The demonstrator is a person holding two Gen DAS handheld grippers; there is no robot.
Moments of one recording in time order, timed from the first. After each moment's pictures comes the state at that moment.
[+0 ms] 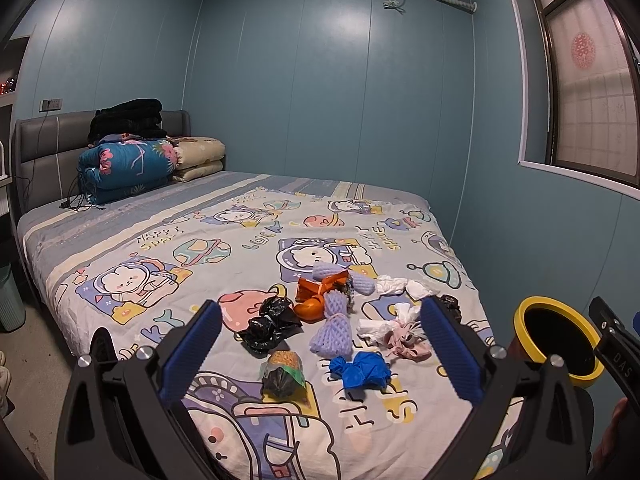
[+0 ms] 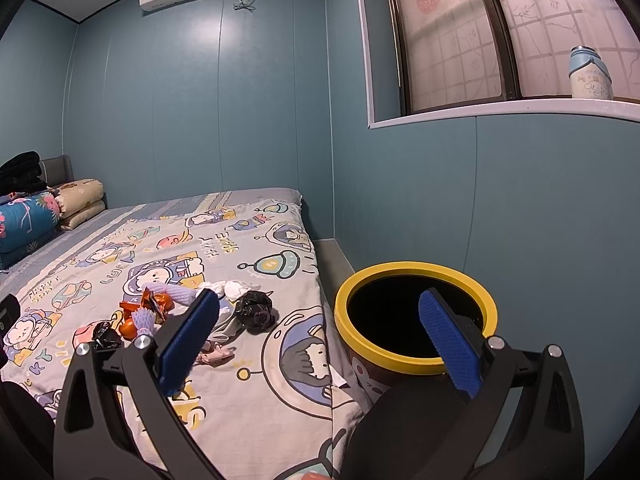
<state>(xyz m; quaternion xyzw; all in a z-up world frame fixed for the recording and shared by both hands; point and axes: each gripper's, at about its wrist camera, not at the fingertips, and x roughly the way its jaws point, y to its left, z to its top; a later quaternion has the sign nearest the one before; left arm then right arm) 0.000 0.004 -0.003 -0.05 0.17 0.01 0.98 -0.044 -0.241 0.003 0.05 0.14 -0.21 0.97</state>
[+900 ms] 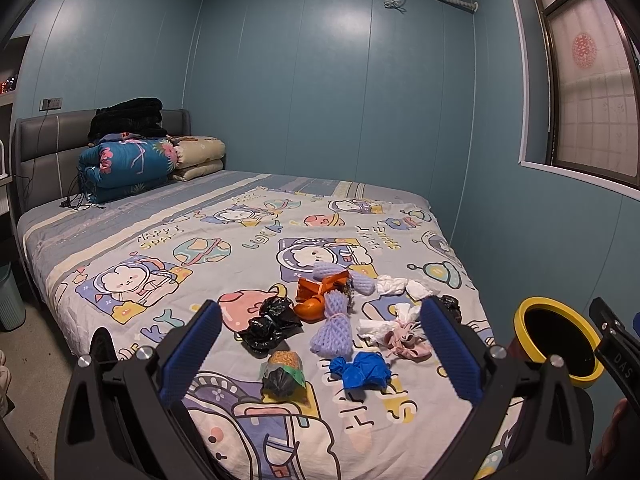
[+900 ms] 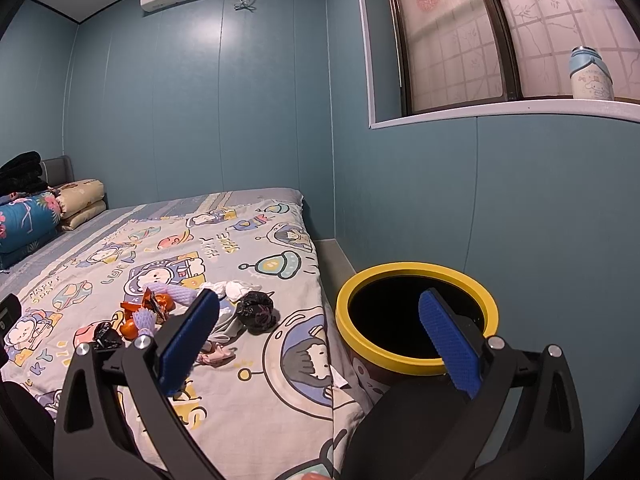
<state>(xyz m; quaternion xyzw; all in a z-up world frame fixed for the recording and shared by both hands) 0.001 0.003 -0.004 -0.05 0.17 0.01 0.98 -0.043 -0.240 0.004 0.05 0.14 -0.20 0.97</state>
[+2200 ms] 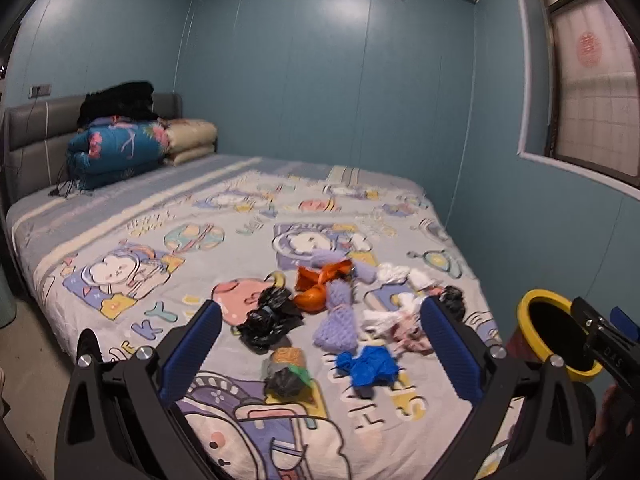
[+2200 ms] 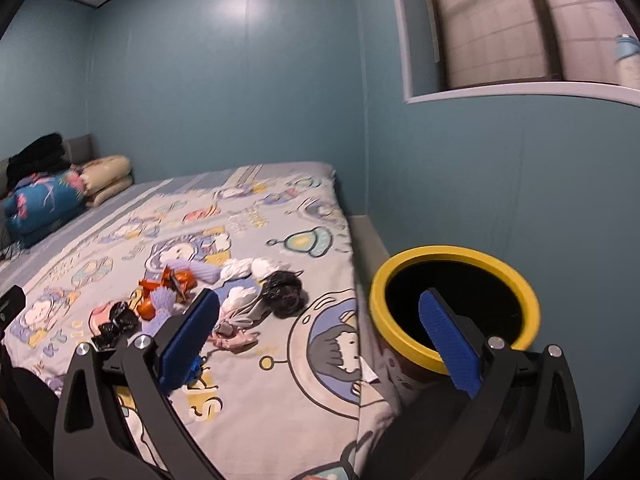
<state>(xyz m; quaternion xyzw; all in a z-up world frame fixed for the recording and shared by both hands) 0.028 0.028 -0.013 -0.06 0.21 -0.01 0.98 0.010 -0.250 -0.009 0.04 0.20 -0.13 0.97</state>
